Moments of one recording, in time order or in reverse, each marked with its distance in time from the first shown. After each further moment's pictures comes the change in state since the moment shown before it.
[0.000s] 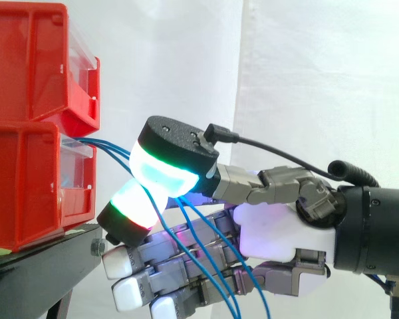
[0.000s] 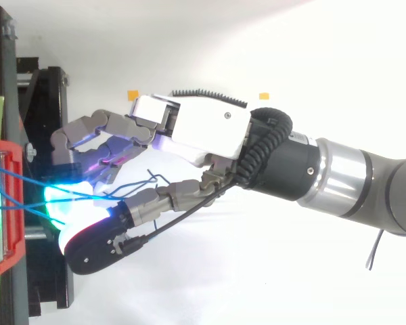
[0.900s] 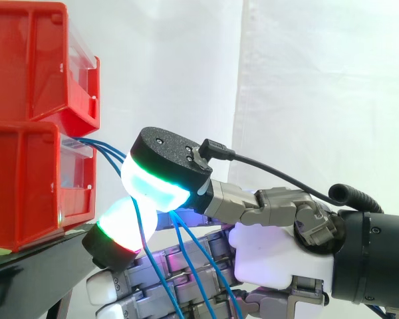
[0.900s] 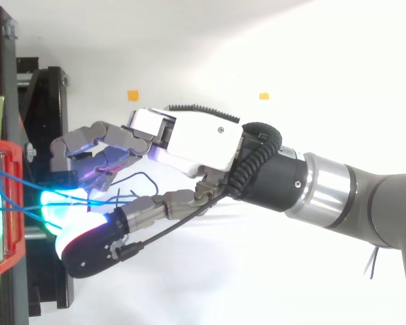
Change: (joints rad) arm 0.021 -0.038 0.000 0.065 0.046 -0.001
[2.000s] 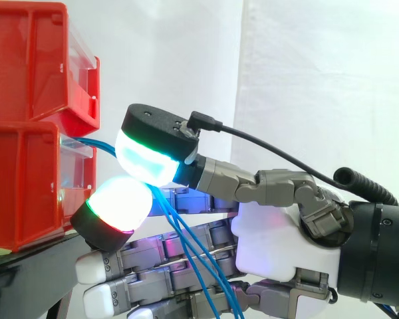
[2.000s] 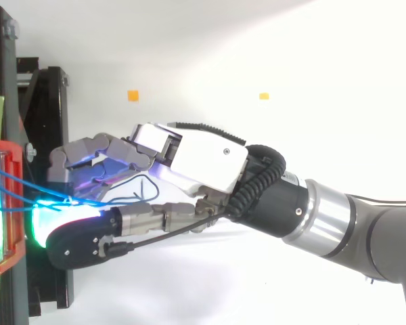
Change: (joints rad) arm 0.046 -0.002 0.003 0.053 0.122 -0.019
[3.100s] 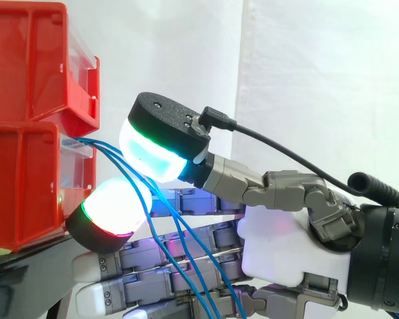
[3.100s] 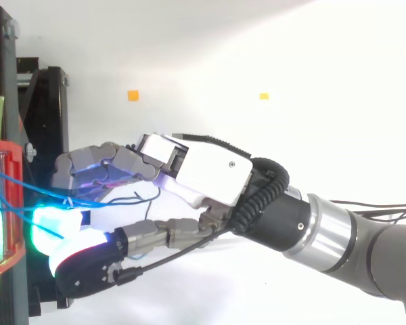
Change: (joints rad) arm 0.028 0.000 -0.013 0.036 0.062 -0.009
